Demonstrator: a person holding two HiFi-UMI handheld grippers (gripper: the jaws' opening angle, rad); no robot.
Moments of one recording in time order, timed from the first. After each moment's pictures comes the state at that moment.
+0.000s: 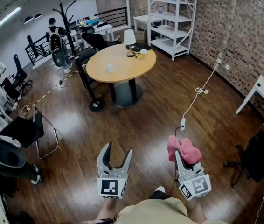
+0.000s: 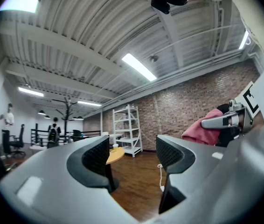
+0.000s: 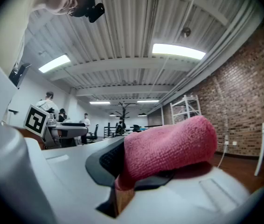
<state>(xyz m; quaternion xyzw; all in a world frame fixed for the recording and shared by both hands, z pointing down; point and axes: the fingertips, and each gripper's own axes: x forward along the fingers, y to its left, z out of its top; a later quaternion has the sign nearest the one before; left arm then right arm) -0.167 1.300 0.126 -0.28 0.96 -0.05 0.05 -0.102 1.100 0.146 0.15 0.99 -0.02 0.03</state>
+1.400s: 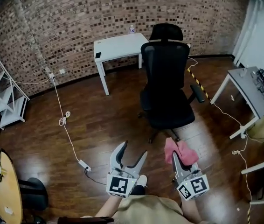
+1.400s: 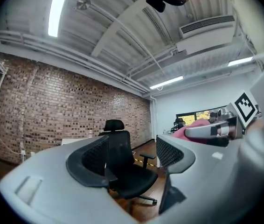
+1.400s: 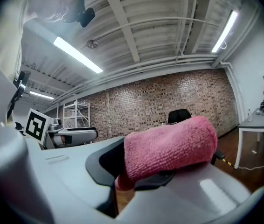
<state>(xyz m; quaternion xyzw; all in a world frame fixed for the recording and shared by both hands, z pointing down) -0.084 0.438 0.177 -0.83 0.55 0.00 0.02 0.064 0.438 0.194 -0.43 0.90 -0.06 0.03</state>
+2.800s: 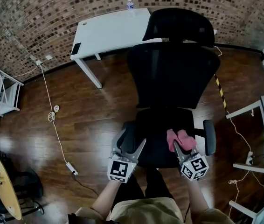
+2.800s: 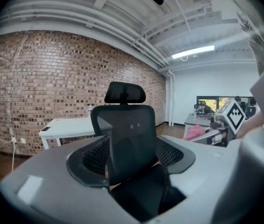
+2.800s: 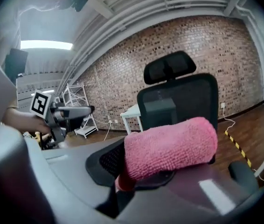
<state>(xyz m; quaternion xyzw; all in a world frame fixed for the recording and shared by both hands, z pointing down) -0.040 -0.189 0.370 -0.80 0.59 -0.08 -0.07 0.131 -0.207 0.444 -0.32 0.92 -0.18 -0.12</state>
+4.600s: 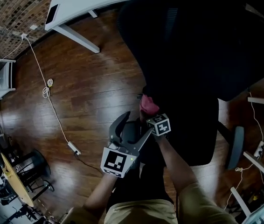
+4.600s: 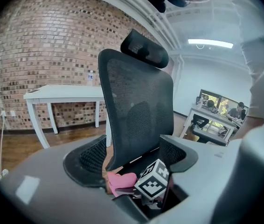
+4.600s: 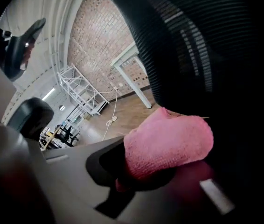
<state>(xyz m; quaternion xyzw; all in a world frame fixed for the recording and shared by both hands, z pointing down) -0.095 -0.334 0.557 -0.79 0.56 -0.13 -0.22 -0.120 -0.314 0.837 -0.16 0.87 -0.39 -0.27</state>
